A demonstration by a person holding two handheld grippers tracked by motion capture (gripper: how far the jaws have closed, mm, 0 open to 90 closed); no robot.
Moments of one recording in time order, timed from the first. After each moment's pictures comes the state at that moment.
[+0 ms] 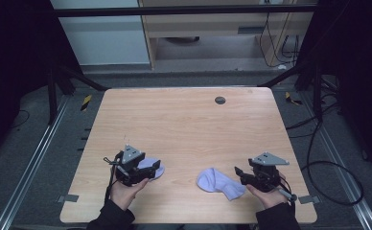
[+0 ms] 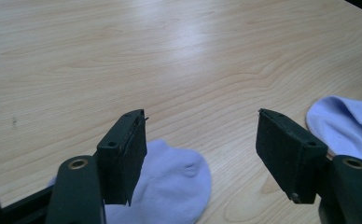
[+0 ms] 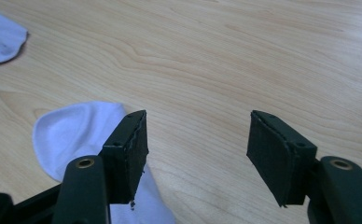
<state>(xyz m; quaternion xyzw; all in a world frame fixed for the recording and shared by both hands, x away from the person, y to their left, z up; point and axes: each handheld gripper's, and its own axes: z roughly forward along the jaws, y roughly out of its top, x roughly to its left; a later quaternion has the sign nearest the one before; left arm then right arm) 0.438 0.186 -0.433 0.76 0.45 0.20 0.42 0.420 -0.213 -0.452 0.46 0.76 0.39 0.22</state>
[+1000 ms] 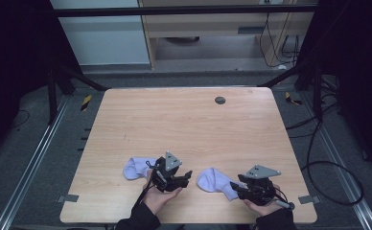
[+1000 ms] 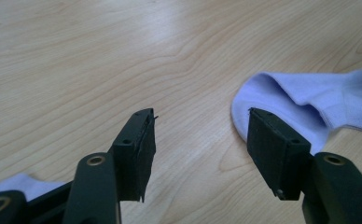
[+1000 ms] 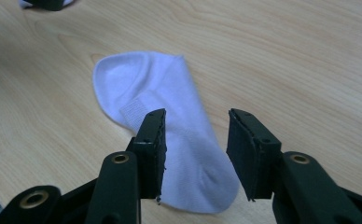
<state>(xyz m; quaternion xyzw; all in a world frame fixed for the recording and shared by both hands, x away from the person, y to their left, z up) 0.433 0.092 -0.457 0.82 0.39 0.17 0.38 0.394 -0.198 -0.464 0.41 0.81 0.37 0.17</state>
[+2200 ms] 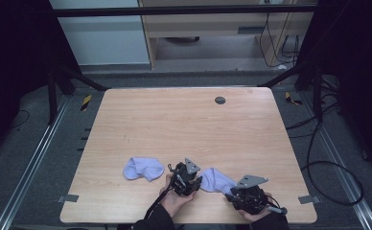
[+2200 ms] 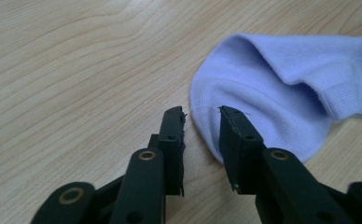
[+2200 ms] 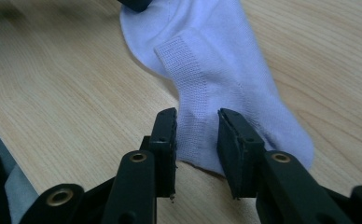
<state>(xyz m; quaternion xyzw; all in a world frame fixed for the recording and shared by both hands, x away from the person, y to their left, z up) 0.438 0.047 -0.494 0.85 0.38 0.14 0.34 0.384 -0.184 -0.493 0.39 0.85 0.33 0.12</state>
